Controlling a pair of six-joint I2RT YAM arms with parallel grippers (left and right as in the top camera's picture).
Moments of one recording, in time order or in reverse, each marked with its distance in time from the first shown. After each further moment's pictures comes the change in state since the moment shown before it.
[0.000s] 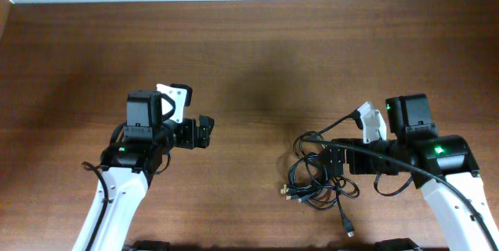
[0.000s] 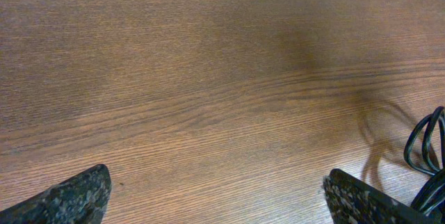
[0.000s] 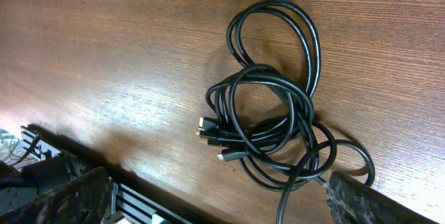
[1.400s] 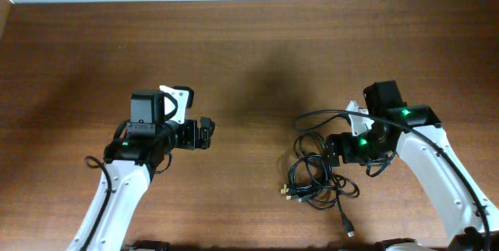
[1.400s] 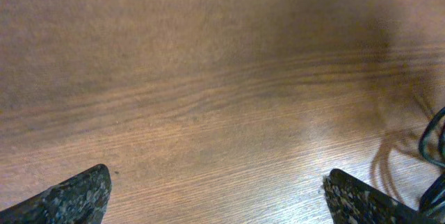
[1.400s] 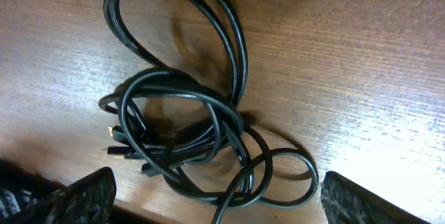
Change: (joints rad) left arm 0.000 0.061 0.000 -0.015 0.000 0.000; right arm 0.000 0.307 -0.010 0.059 0.166 -0.058
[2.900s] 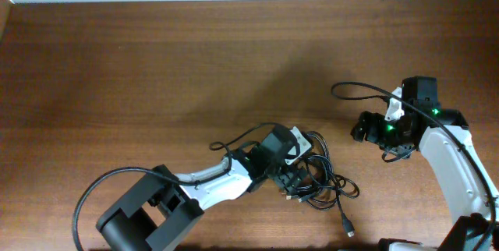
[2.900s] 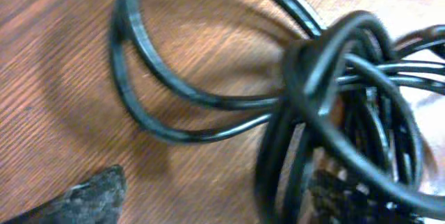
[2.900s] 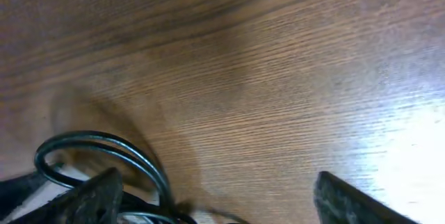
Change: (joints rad) left arm -0.779 0.497 0.011 0.501 -0.133 -0.002; right arm -0.235 0.028 -0.039 0.224 0.072 0.180
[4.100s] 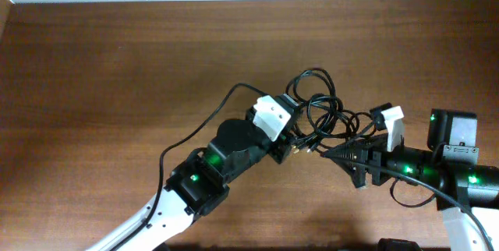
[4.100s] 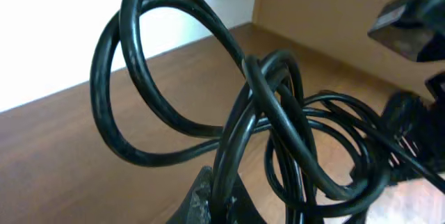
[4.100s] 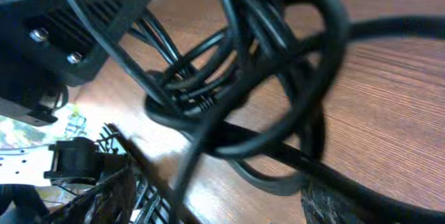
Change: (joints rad) left arm 0.052 -0.573 -0.001 0.147 -0.087 -0.056; right arm -0.001 -0.499 0.002 -0.235 -0.665 -0.419
